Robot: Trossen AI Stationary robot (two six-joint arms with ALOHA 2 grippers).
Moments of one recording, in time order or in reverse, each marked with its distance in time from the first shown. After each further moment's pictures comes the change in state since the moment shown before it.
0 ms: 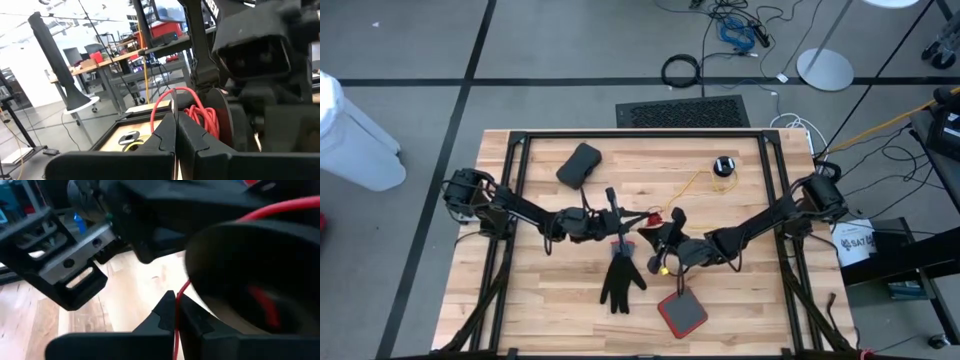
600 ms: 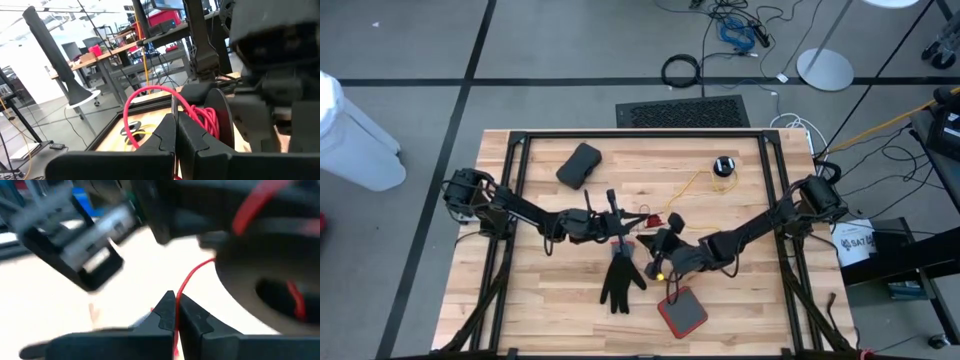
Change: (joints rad) left arm -0.001 0.000 -0.001 -0.059 -0.018 0.023; right arm 0.030 0.025 0.073 -0.186 -0.002 0.077
